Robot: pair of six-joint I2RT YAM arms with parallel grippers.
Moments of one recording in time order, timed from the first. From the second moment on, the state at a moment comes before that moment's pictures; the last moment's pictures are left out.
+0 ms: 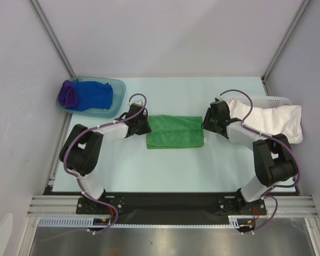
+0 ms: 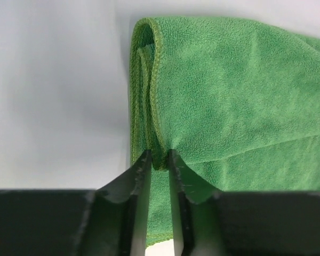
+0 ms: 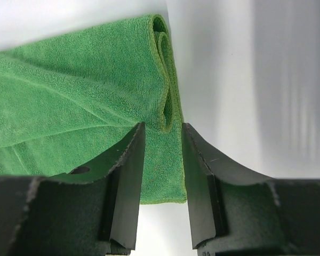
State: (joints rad) left arm -0.46 1.77 0.99 -0.08 -0.02 -0.63; right arm 0.32 1.60 0.92 -0.12 0.09 0.57
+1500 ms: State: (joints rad) left arm -0.45 1.65 0.94 -0.17 -0.05 -0.62; right arm 0.32 1.69 0.92 -0.08 -0.02 0.64
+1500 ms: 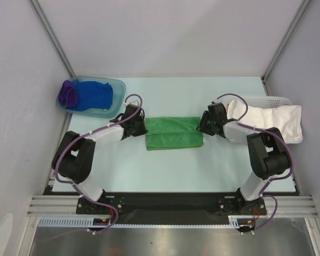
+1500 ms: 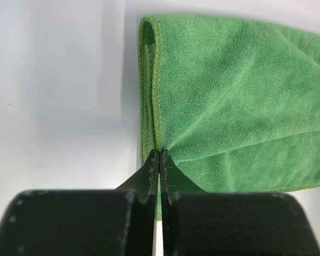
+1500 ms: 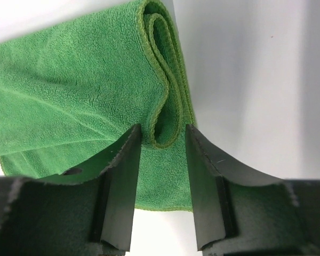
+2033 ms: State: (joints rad) left arm -0.41 1.68 1.05 -0.20 -0.04 -0.62; right arm 0.25 1.70 0.98 -0.12 -0.04 0.65
